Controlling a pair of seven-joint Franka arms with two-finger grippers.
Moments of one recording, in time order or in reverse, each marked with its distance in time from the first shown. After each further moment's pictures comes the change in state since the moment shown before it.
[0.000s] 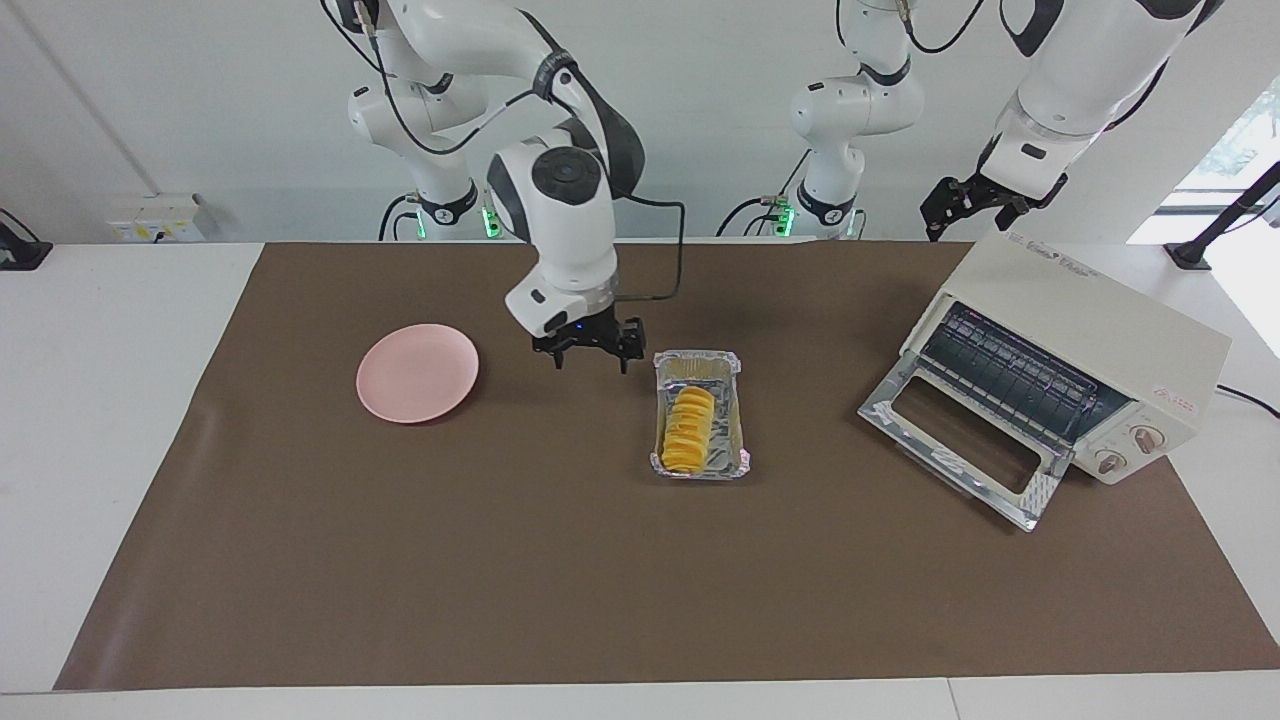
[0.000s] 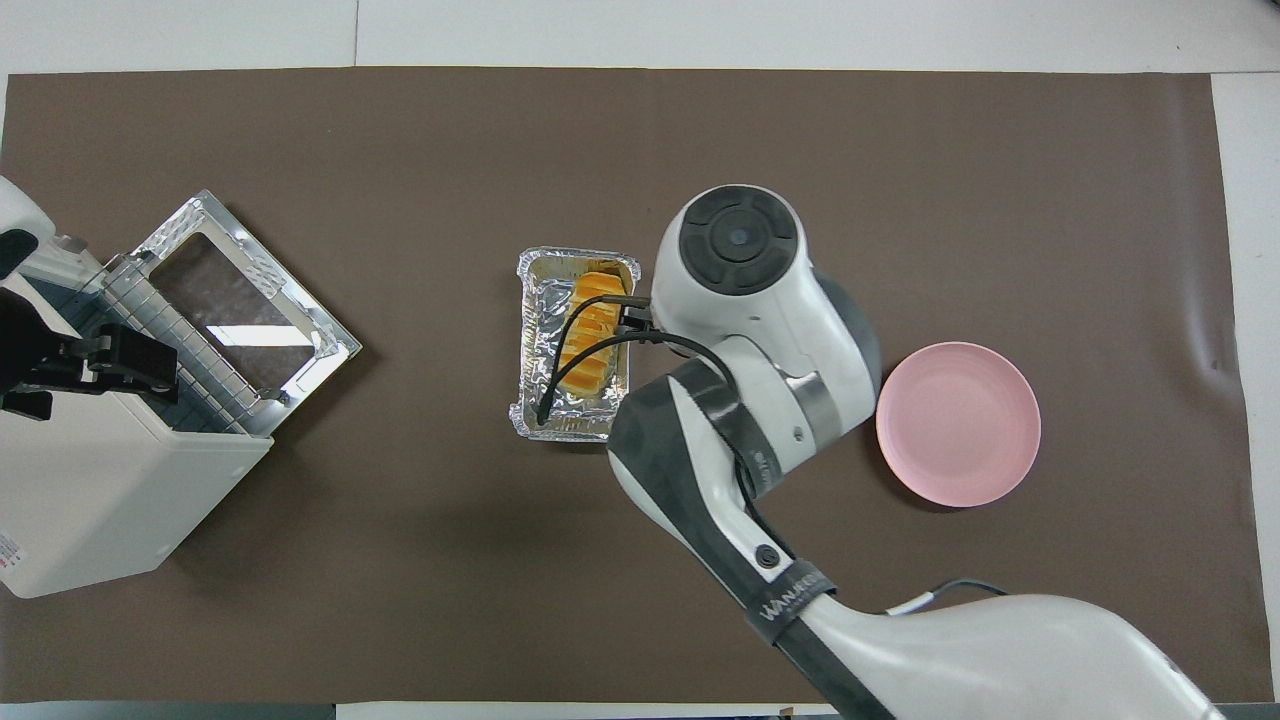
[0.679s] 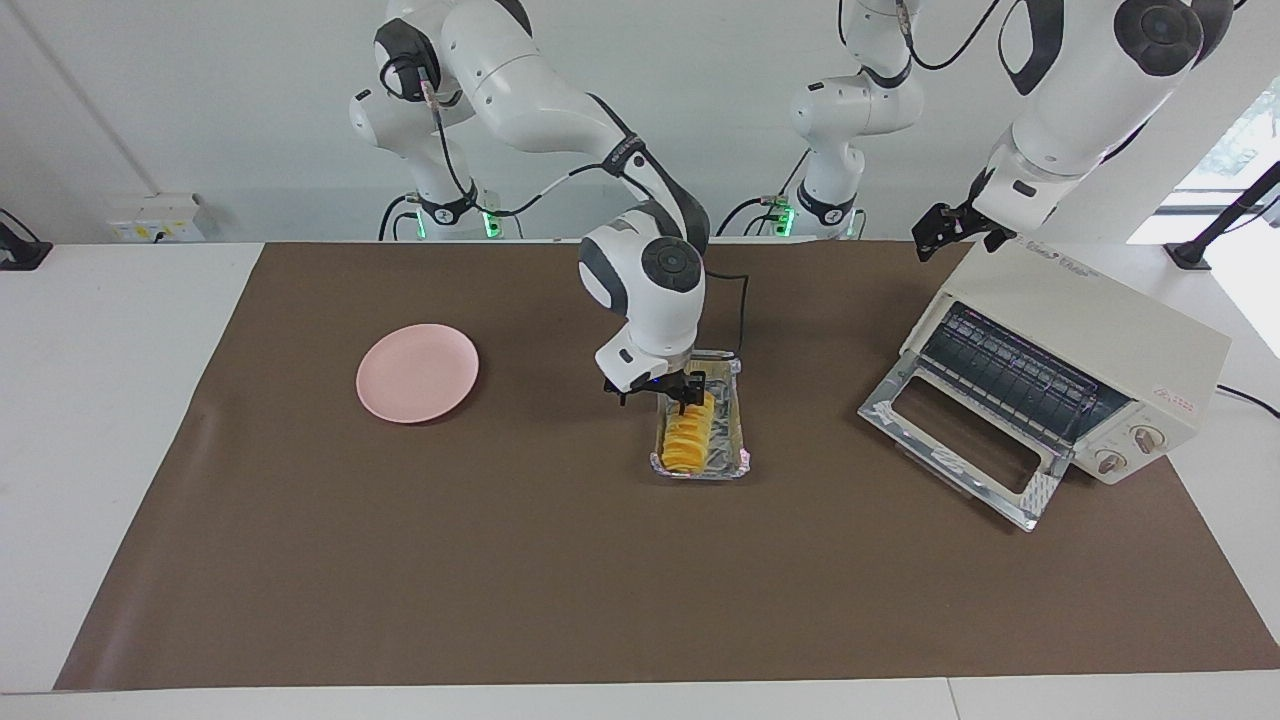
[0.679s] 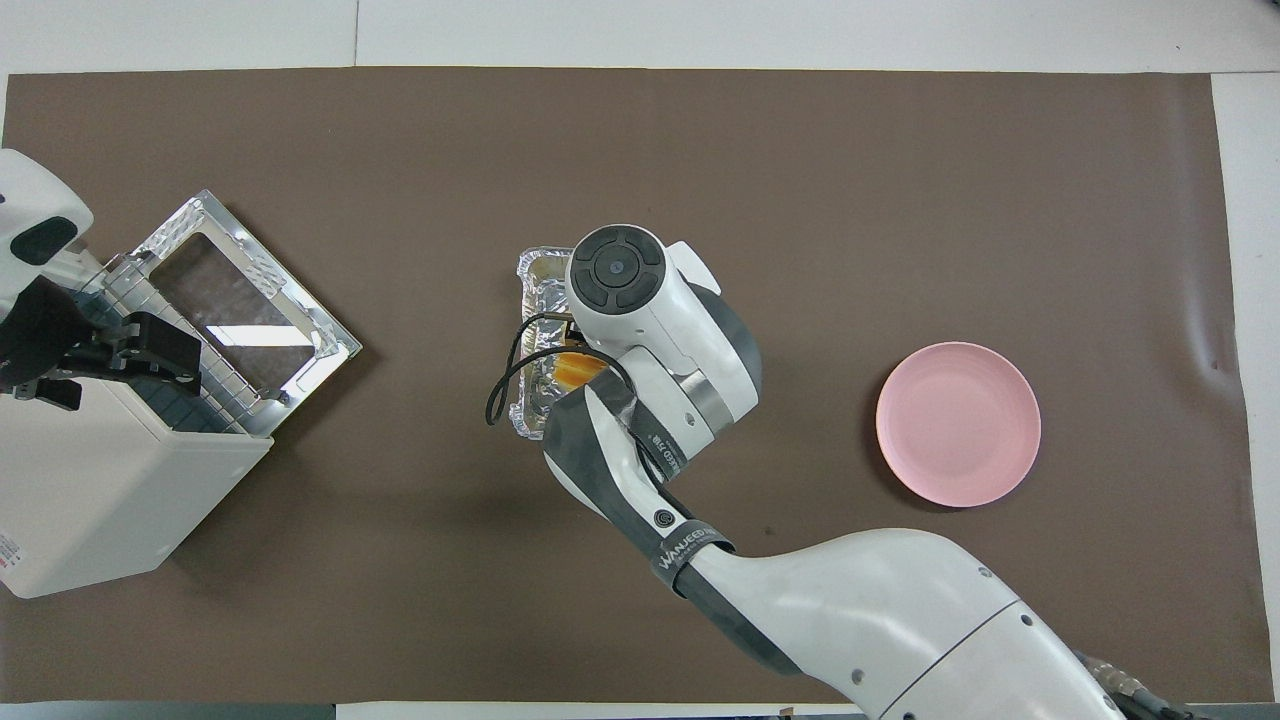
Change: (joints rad) left arm 0.000 0.032 -0.002 0.003 -0.005 0.006 0.001; right arm 0.042 0.137 -0.005 0.038 -0.029 0.073 0.045
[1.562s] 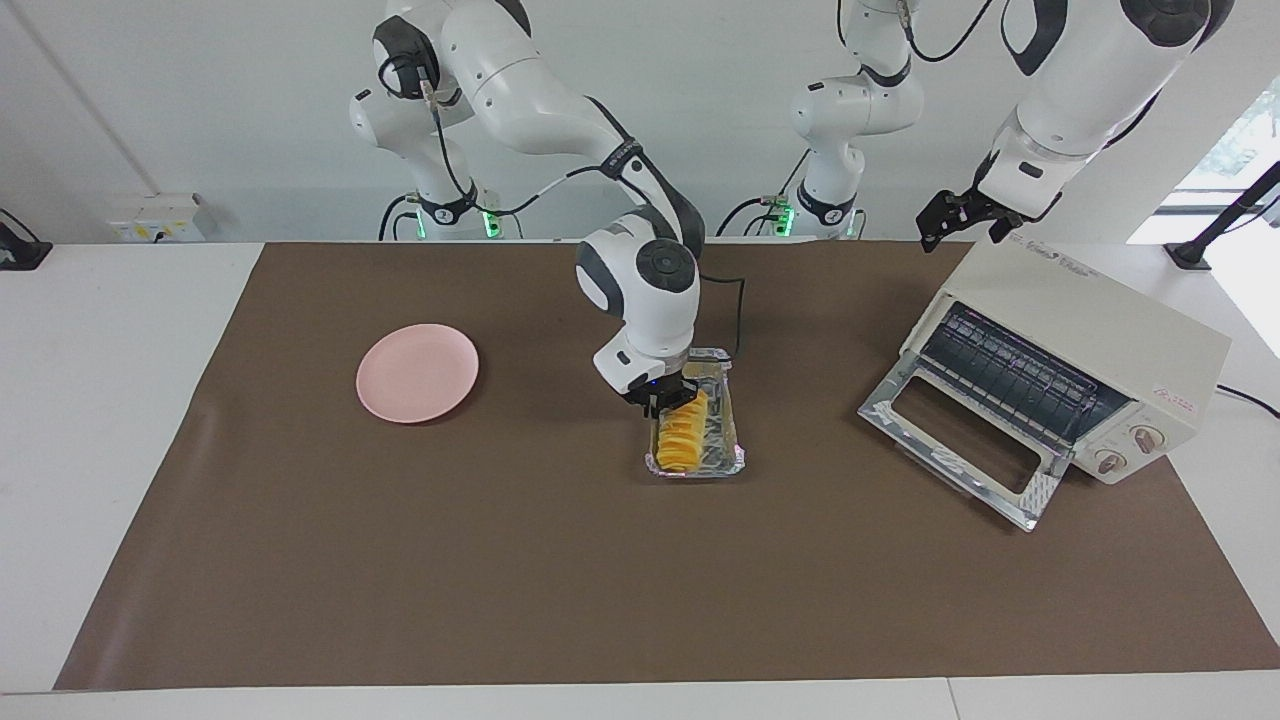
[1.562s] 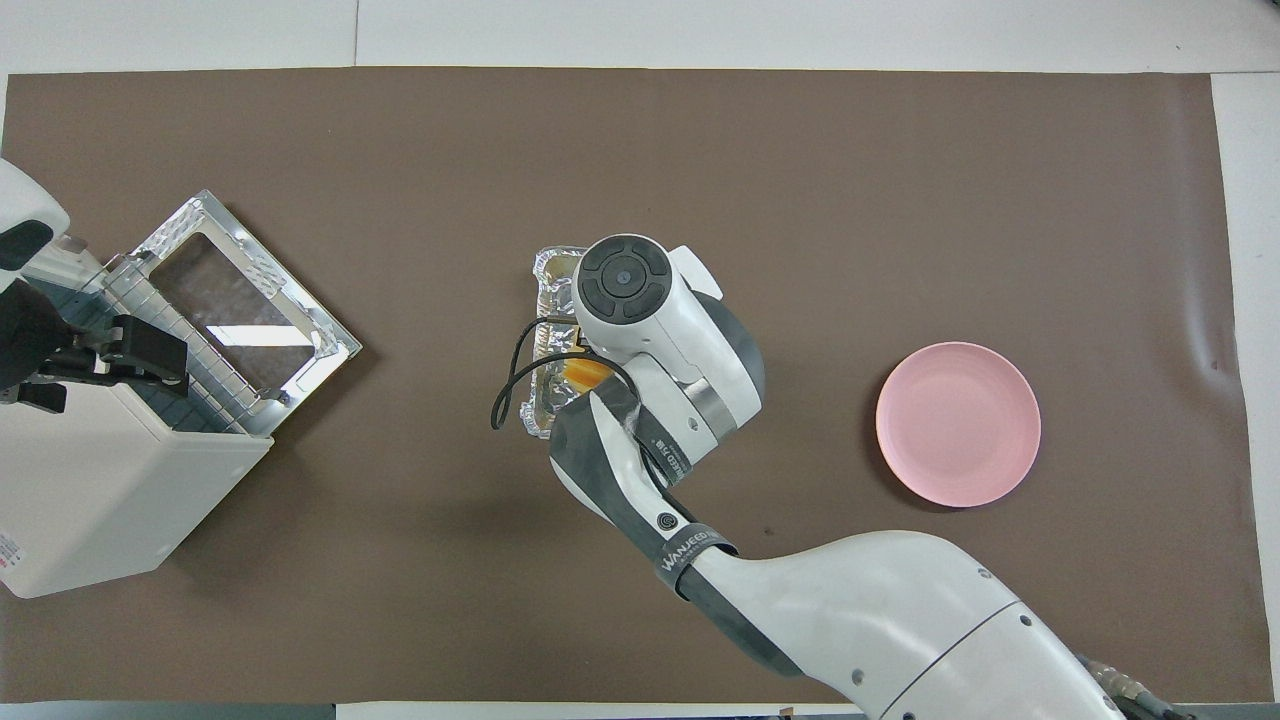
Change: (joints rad) left arm 0.001 -0.020 0.003 0.000 0.000 0.000 0.001; right arm 0.000 -0.009 -0.002 -0.027 0.000 0.036 -0.008
